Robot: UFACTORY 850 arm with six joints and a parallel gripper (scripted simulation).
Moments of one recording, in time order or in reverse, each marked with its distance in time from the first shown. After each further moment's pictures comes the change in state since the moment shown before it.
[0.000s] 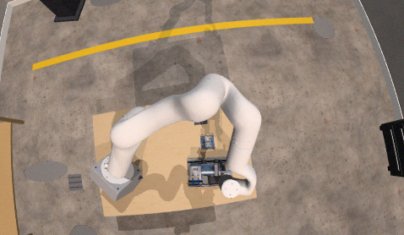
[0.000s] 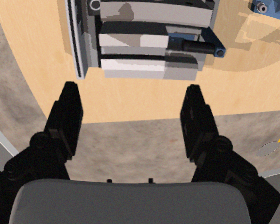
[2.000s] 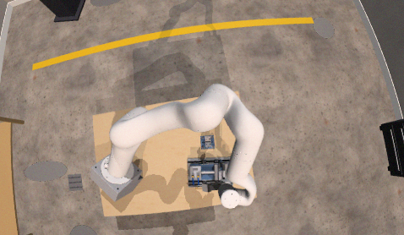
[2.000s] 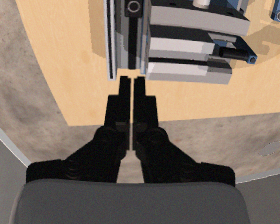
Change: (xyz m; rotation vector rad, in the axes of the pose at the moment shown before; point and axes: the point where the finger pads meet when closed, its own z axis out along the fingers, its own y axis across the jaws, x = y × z) arm 0.003 -0.045 -0.001 -0.001 -0.001 0.001
